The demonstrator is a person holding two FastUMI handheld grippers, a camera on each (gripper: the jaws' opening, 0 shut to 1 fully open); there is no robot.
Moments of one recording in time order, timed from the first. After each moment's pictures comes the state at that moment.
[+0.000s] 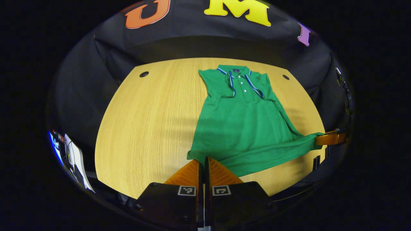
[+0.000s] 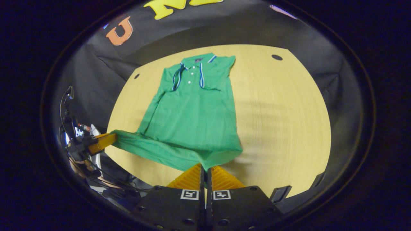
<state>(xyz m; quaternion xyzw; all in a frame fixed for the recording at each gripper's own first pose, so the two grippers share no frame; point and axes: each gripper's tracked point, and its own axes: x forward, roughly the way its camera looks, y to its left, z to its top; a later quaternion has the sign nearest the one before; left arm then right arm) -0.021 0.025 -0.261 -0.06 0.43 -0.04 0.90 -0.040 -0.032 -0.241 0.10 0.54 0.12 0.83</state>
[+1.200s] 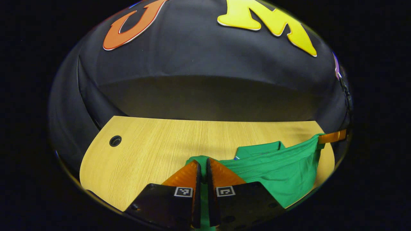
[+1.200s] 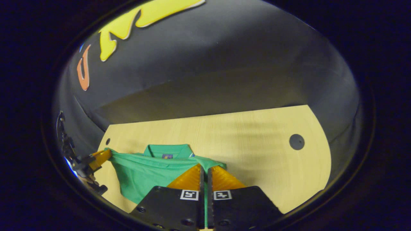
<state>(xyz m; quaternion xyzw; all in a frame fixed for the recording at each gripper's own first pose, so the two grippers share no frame) 0.336 0.034 -0.275 -0.06 0.28 0.01 0.96 0.348 -0.045 -0.247 0.14 0.40 0.08 0.90</state>
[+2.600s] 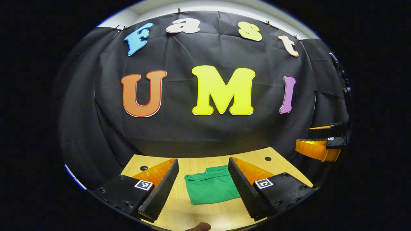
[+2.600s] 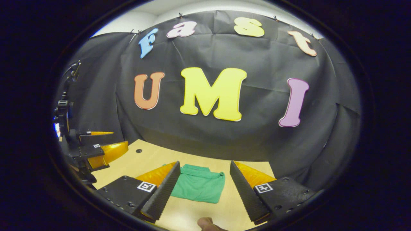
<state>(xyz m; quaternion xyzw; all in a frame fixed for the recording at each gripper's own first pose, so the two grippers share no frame) 0.064 0.013 0.020 -0.05 0.08 -0.04 0.99 0.035 -0.009 0.063 -0.01 0.12 0.08 0.99</state>
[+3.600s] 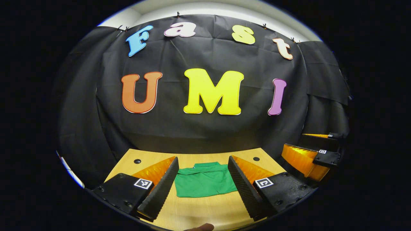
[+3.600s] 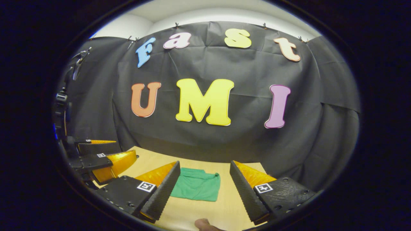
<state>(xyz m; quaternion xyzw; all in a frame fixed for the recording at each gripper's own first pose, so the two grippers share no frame) 0.023 -0.039 0.017 -0.07 0.08 -0.06 0.99 -0.011 -0.023 0.053 0.00 0.09 0.04 1.00</state>
